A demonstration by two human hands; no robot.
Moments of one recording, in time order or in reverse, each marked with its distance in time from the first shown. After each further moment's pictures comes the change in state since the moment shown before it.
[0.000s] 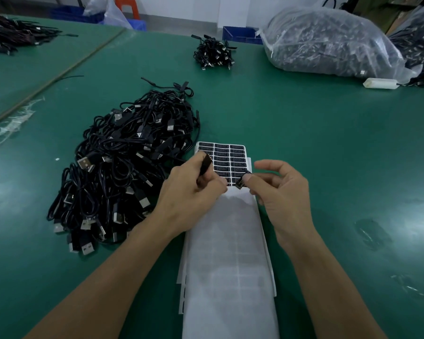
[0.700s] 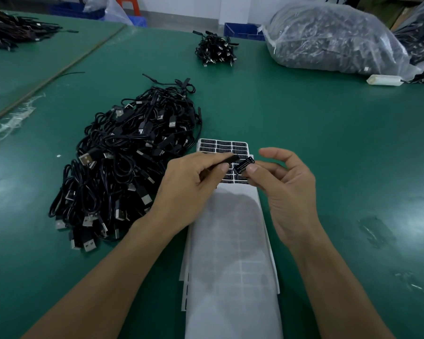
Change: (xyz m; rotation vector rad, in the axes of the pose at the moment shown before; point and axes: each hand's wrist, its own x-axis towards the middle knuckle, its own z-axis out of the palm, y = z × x) left_hand 0.005 -0.002 0.000 0.136 0.114 0.178; right_hand 0.001 0.000 0.001 0.194 -0.093 -0.121
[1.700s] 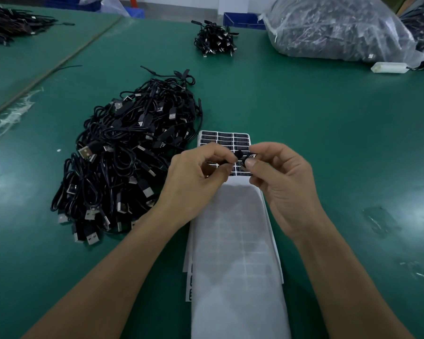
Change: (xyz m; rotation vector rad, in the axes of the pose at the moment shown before) left_hand -0.002 0.004 0.002 -0.176 -0.070 -0.137; right_hand 0.000 0.000 0.003 -0.034 -0.134 0.048
